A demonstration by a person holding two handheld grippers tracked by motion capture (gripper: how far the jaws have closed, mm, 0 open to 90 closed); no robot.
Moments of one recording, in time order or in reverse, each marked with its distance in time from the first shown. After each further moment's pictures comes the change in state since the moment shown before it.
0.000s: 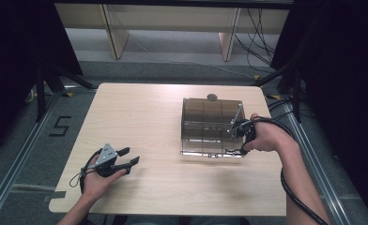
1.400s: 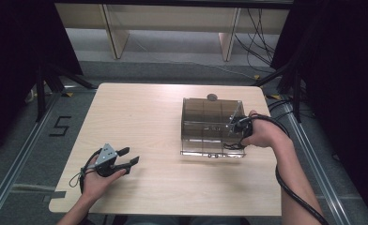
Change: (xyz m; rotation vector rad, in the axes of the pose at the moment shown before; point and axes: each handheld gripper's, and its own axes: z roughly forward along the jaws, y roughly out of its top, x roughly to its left) left arm 0.001 0.000 0.000 -0.002 0.001 0.000; right arm -0.016 0.009 0.013 -0.045 -0.022 0.068
